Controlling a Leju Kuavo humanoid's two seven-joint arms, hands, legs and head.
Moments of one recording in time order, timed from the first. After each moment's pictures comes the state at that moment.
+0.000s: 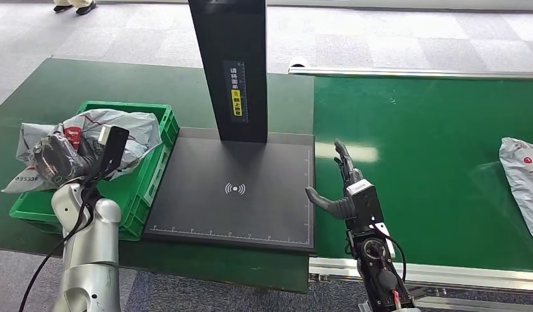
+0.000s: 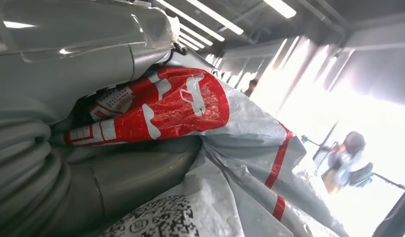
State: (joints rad) left arm -0.57 -0.15 0.40 -1.00 -1.39 0.69 -0.08; right arm -0.36 0.05 0.21 -1.05 0.08 0.00 -0.51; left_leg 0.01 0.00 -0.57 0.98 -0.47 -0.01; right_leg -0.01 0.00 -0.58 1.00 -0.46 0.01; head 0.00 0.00
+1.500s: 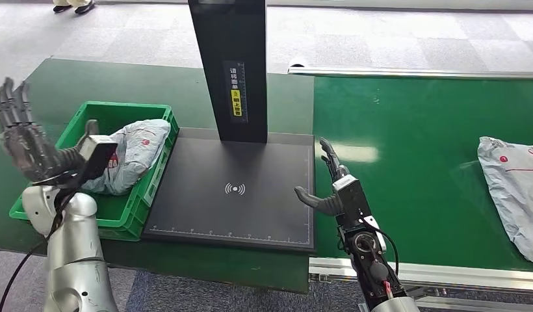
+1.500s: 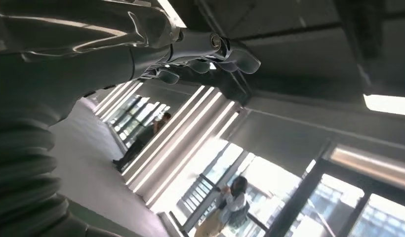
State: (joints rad) left arm -0.56 -0.18 0.52 -1.20 -1.09 0.70 -0.67; right arm -0.42 0.06 0.25 -0.95 0.10 0.01 -0.52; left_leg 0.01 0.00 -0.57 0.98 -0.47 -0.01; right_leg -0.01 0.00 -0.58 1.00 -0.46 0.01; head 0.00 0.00
